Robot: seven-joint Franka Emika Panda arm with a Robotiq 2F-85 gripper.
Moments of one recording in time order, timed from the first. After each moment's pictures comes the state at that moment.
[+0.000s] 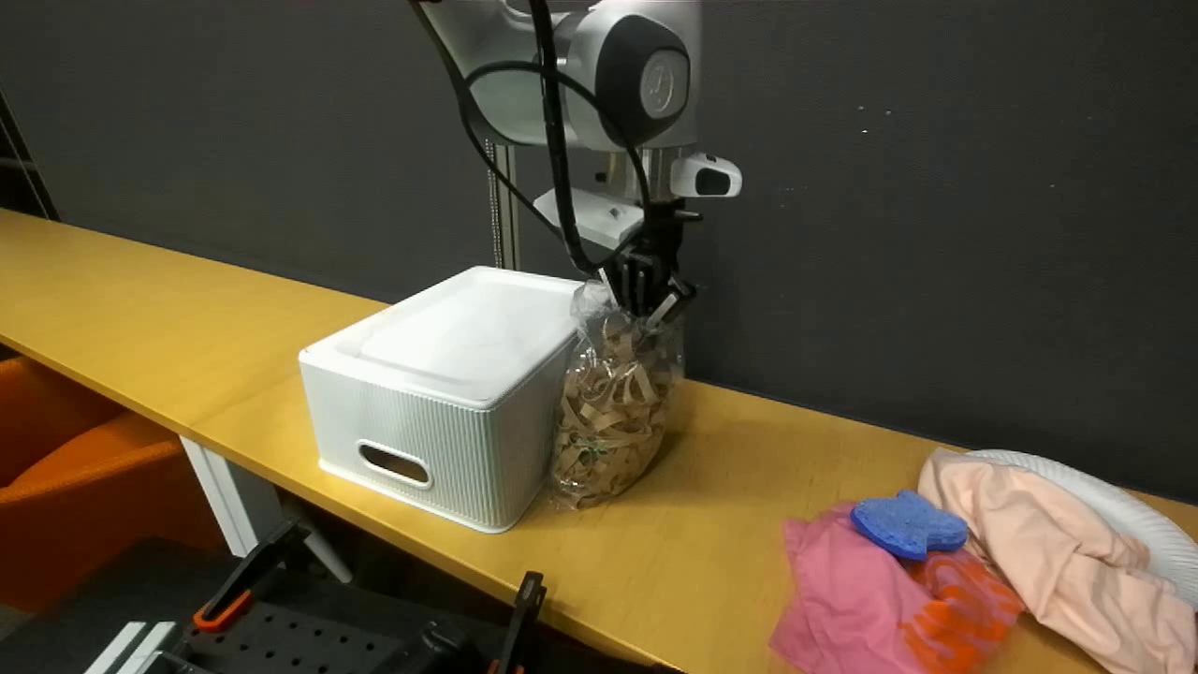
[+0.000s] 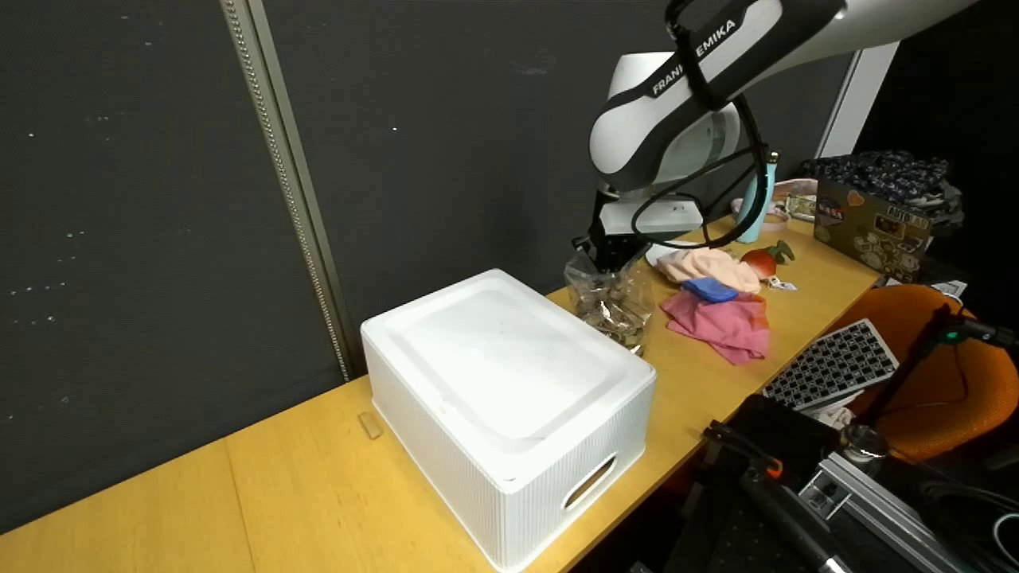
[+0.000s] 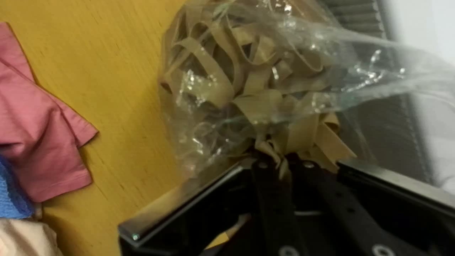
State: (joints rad) arm -0.12 0.37 -0.15 -1.98 0.08 2.42 0.31
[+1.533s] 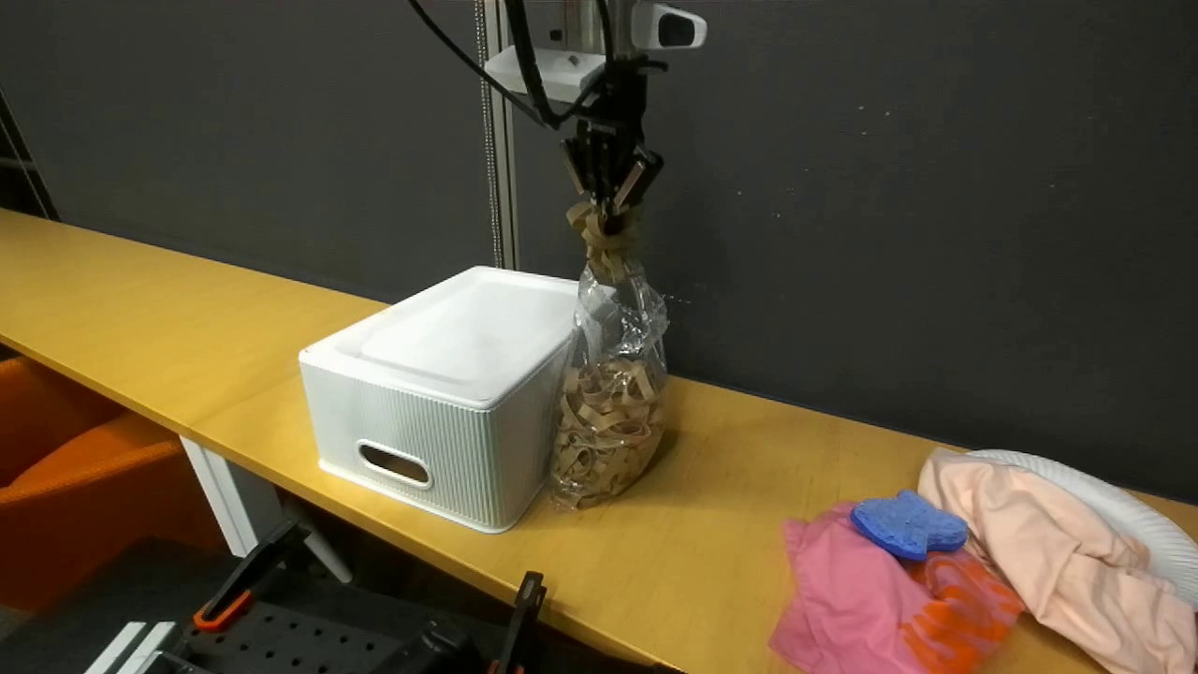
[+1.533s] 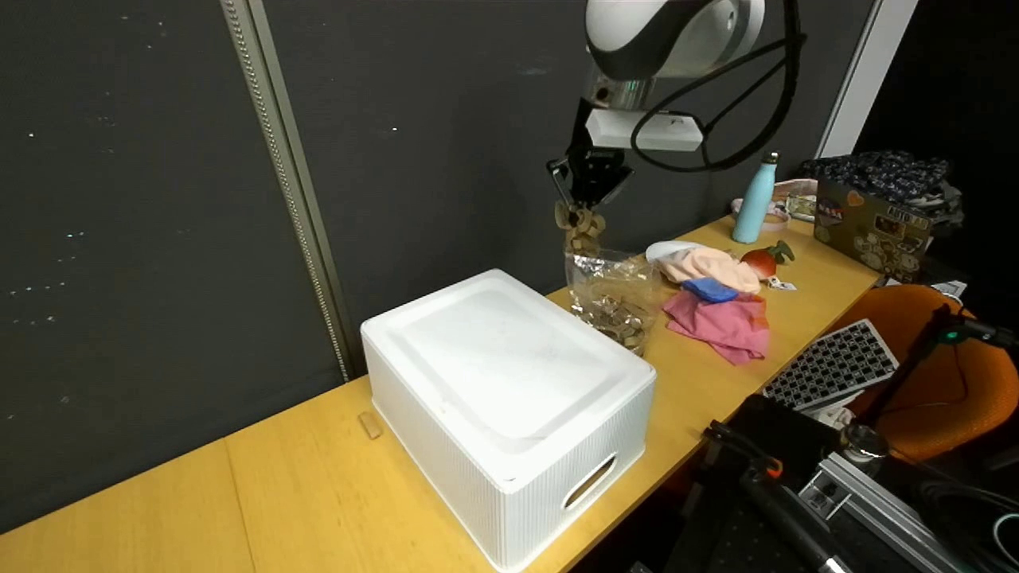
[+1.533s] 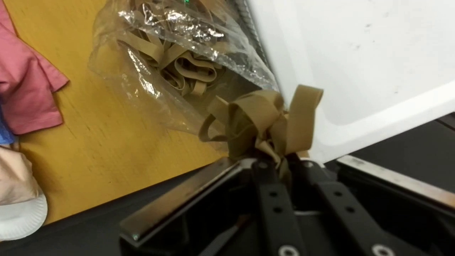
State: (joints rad) arm -0.07 0.19 -0.12 -1.93 0.07 2.29 0.30
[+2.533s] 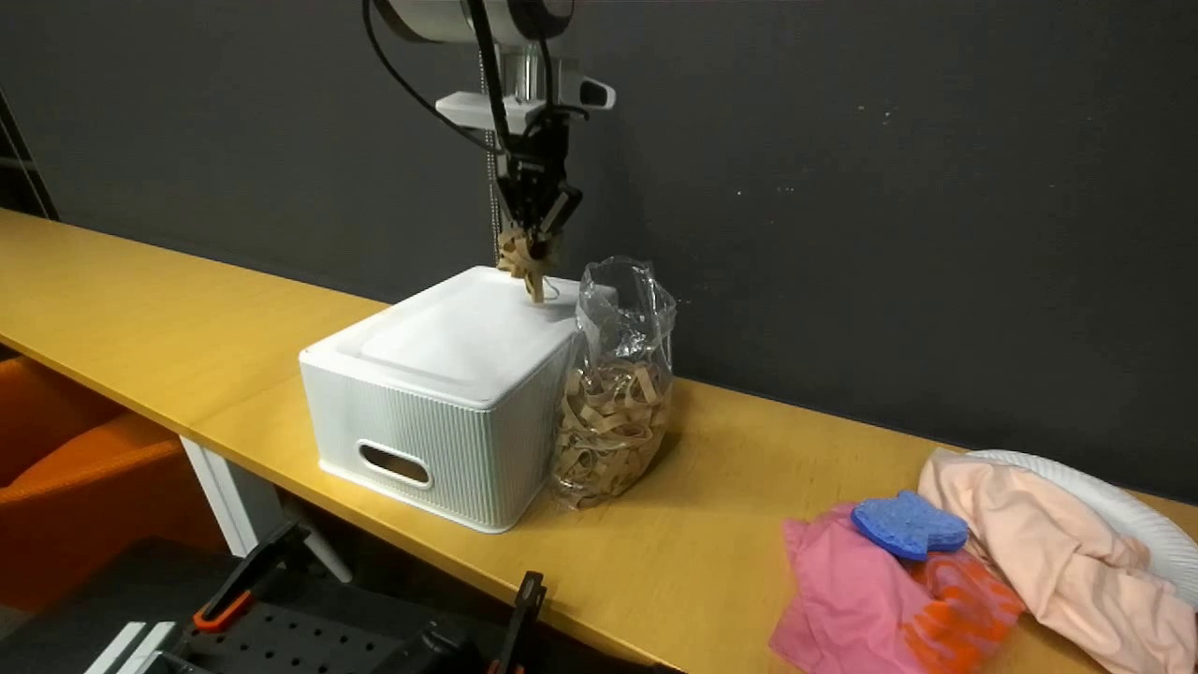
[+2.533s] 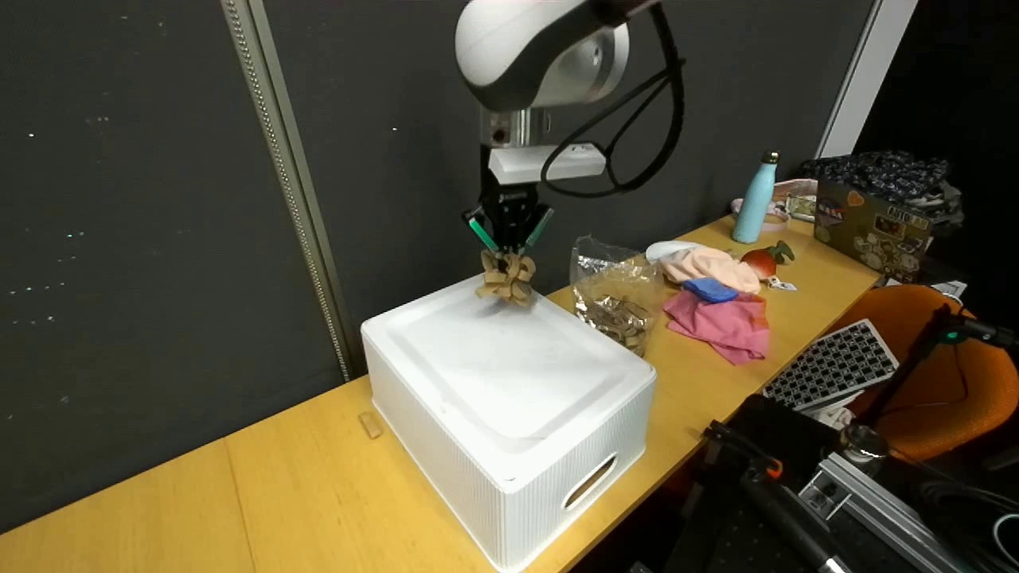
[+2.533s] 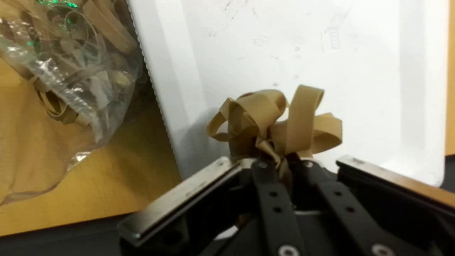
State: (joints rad) arm 0.01 0.48 -0.03 -1.58 0.07 2.04 0.28
